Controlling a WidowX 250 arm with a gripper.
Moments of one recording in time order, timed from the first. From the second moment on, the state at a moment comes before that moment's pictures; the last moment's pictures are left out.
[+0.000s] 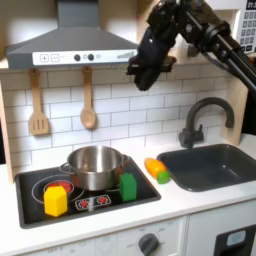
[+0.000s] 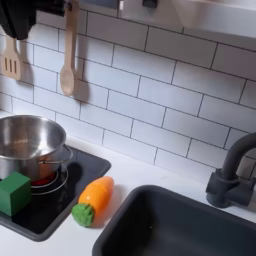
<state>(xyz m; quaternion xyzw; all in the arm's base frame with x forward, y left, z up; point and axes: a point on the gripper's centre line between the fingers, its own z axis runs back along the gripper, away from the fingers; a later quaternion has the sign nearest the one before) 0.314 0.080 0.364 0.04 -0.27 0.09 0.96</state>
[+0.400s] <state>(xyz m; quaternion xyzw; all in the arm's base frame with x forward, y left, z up) 0.296 0.043 0.354 0.02 -0.24 0.07 0.97</state>
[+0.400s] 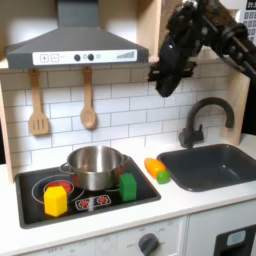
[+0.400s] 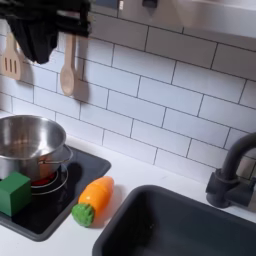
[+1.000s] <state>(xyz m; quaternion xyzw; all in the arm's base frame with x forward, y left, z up) 0.280 -0.012 0.348 -0.02 -0.22 0.02 0.97</state>
